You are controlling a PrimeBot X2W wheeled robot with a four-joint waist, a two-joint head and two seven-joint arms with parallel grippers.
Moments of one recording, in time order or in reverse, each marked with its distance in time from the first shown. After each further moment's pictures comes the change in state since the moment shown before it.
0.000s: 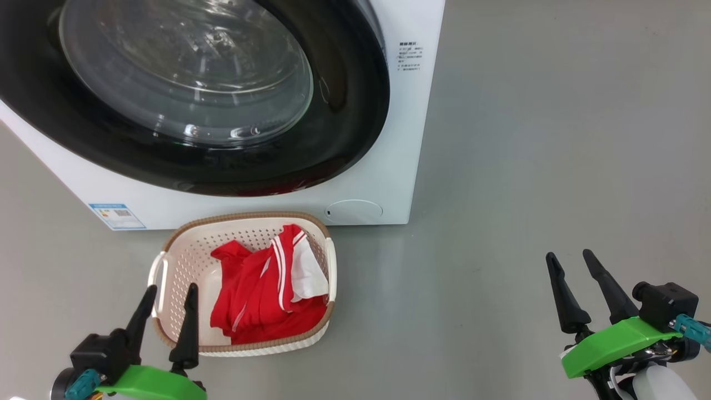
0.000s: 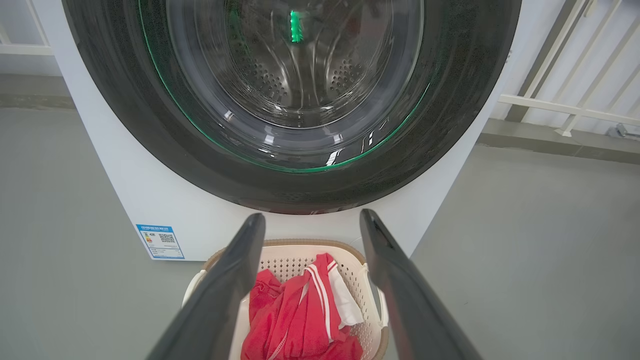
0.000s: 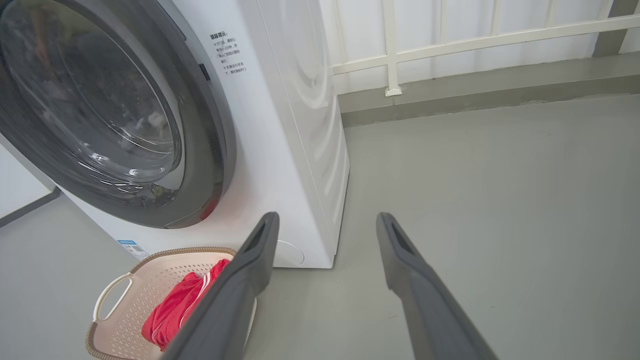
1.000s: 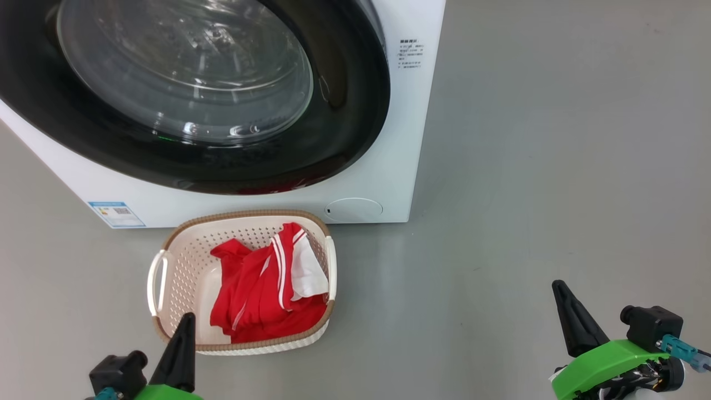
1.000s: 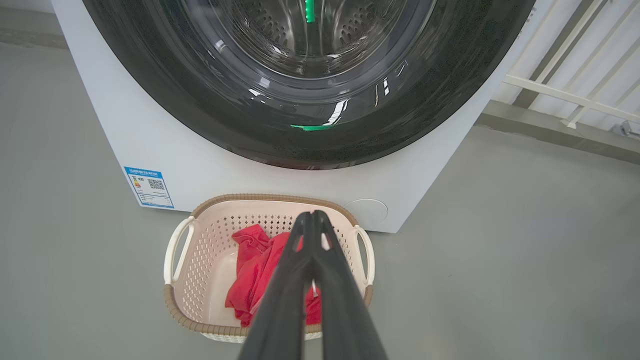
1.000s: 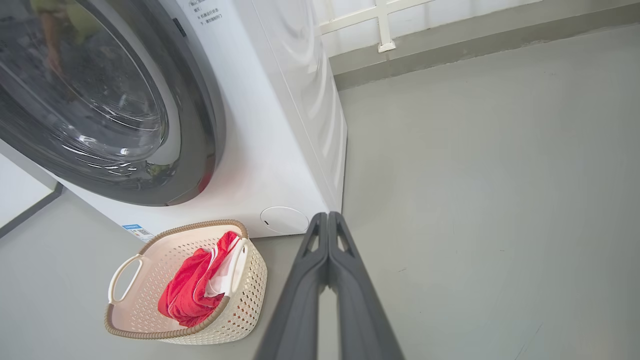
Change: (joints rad) left arm 0.041 -0.046 -0.003 0.057 -0.024 0.000 0.015; right arm 0.038 0.041 -0.002 0.059 0.038 0.000 0.015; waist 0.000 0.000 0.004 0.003
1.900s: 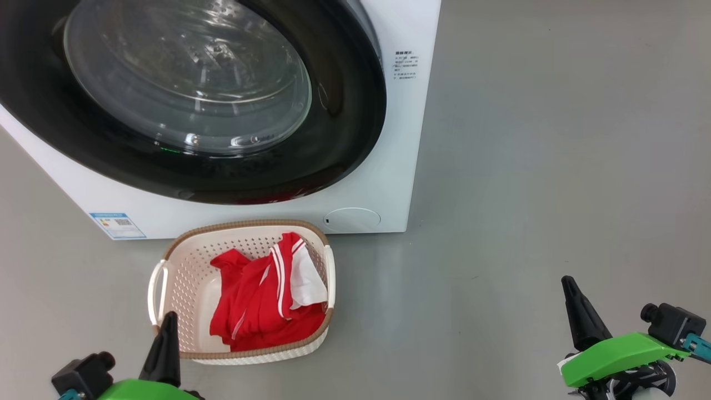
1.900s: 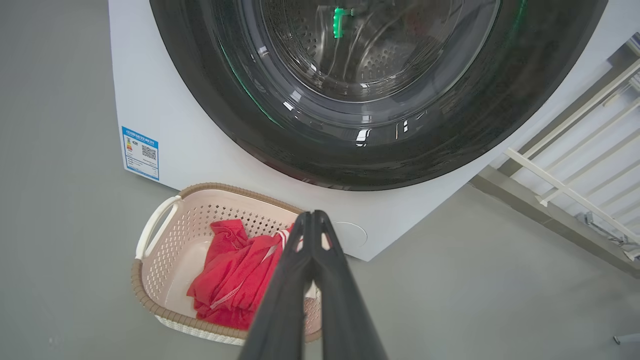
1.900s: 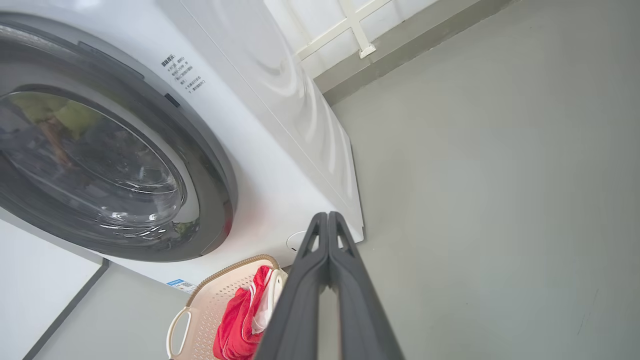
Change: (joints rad) left arm 0.000 -0.001 0.034 -0.021 -0.282 0.000 0.070; right arm 0.000 0.023 -0.036 -0.027 0.254 0.000 0.077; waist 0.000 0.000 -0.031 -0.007
